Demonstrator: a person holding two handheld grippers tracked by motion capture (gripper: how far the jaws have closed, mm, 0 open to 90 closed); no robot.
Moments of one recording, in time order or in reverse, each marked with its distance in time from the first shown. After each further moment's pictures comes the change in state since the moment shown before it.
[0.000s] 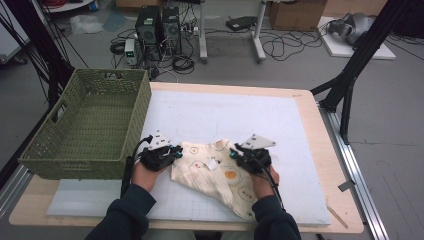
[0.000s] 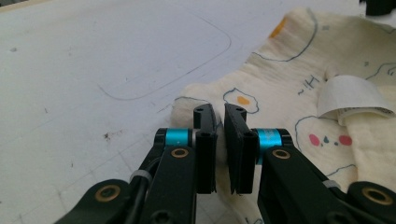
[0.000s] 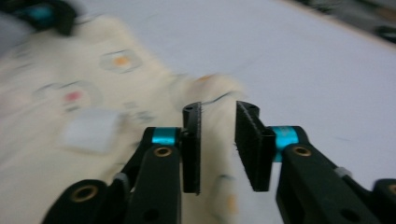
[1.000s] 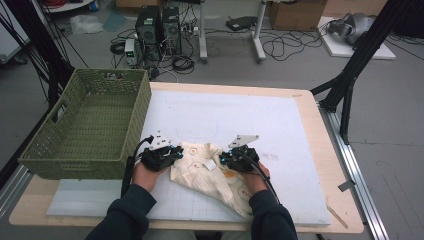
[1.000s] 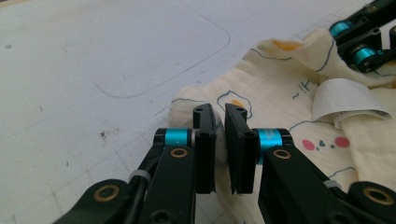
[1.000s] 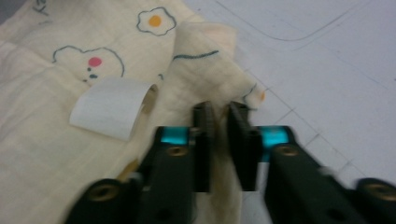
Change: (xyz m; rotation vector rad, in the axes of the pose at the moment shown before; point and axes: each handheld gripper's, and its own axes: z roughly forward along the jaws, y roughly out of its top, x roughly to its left) left arm -0.001 -0.001 0.003 0.008 -0.004 0.002; right arm 0.015 -0.003 0.043 0.171 0.252 -0.066
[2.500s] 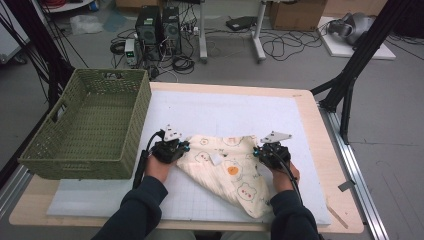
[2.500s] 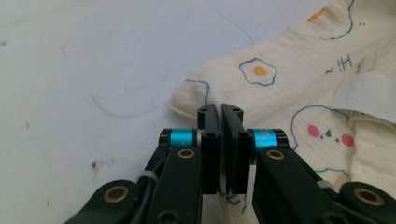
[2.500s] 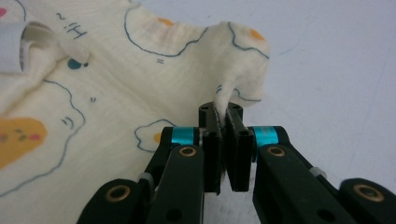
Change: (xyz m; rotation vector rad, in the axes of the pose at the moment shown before) left arm 0.000 0.021 0.038 0.052 0.078 -0.041; right arm -0.054 -0.033 -0.055 0.030 -0.274 0.118
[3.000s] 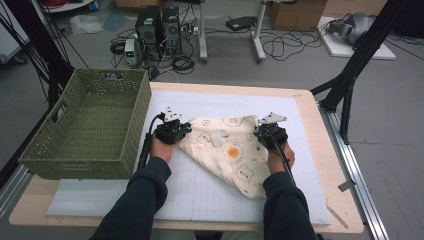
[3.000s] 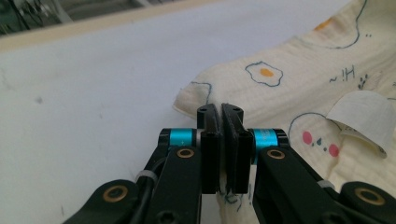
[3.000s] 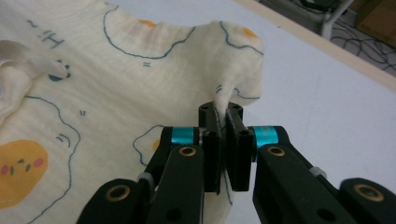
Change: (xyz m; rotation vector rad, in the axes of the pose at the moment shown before) left arm 0.028 0.035 0.025 -0.085 0.031 -0.056; right arm -0.021 0.045 0.018 -0.056 -0.174 -0.006
